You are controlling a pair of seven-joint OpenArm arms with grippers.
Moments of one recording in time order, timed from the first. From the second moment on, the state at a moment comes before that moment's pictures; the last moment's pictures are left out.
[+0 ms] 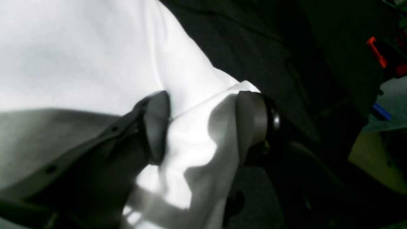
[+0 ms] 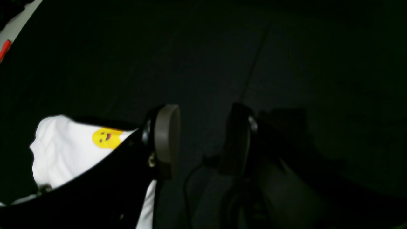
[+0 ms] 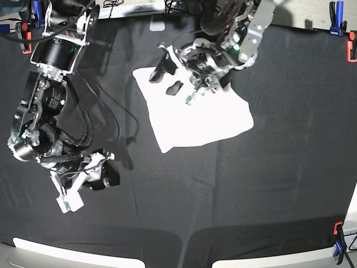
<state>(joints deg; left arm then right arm) 10.0 -0.7 23.2 85.9 -17.8 -31.4 31.2 15.7 10.8 17.3 93.8 35.2 36.1 -68.2</state>
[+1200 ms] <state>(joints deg) 12.5 -0.6 23.5 90.6 -19.3 -30.1 42.8 29.1 2.4 0.1 53.7 31.6 39.0 -66.5</state>
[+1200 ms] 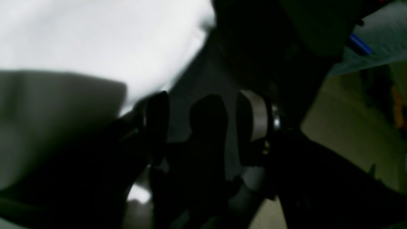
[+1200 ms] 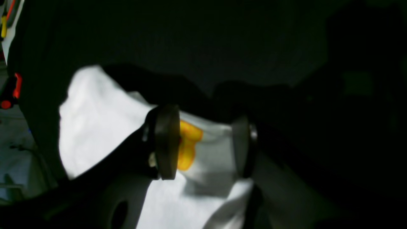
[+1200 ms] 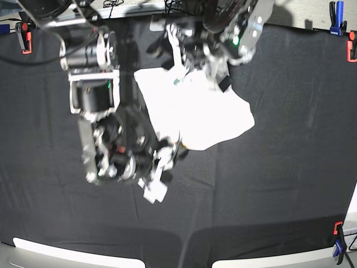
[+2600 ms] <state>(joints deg) -1.8 -24.9 22.7 90.7 -8.4 -19.6 39.2 -3.0 4.2 0.4 85.4 42.5 39.3 -69.1</state>
